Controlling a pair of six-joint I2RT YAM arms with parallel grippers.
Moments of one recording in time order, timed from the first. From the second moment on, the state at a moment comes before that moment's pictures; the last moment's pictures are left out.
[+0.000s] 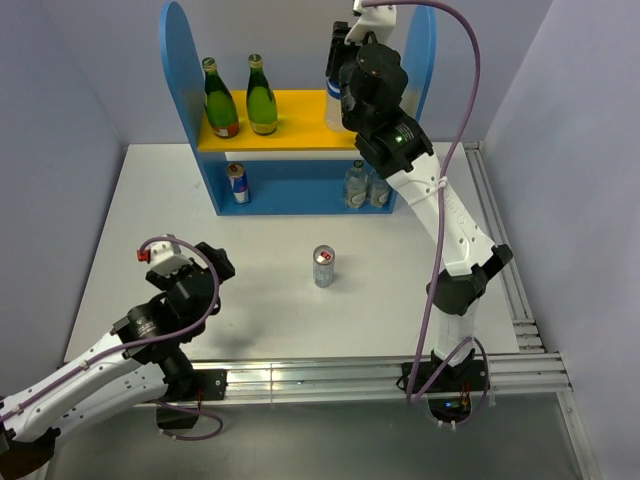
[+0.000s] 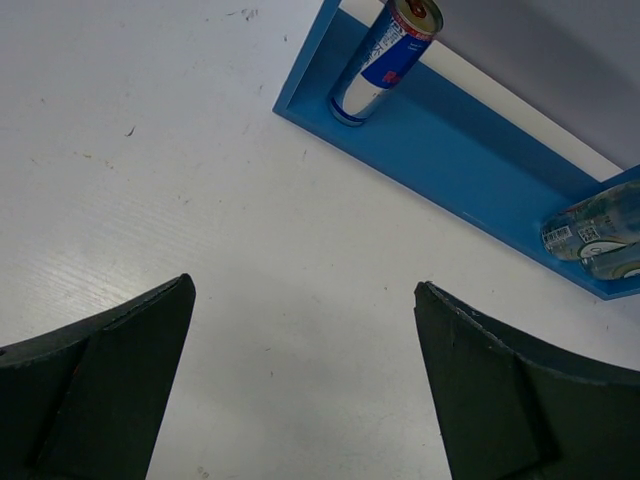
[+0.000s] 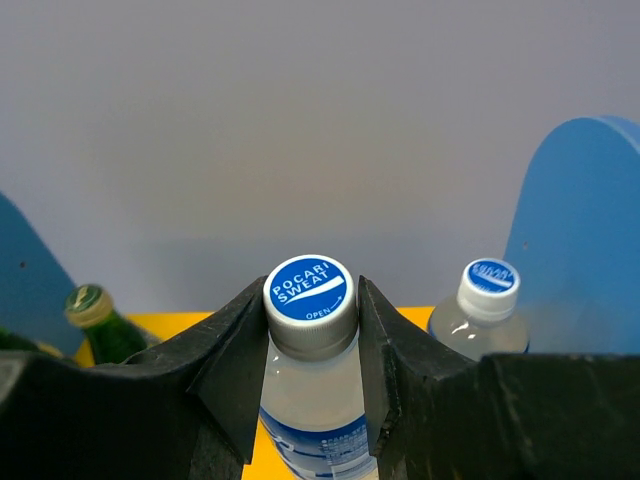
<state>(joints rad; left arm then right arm) -0.91 0.58 0.59 -0.56 -1.03 -0.94 0.69 1.87 2.39 -0.27 0.66 -0.05</state>
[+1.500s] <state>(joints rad) -0.91 0.59 0.59 -0.56 -1.03 -0.94 0.62 1.80 2.06 -0.05 0.62 0.09</state>
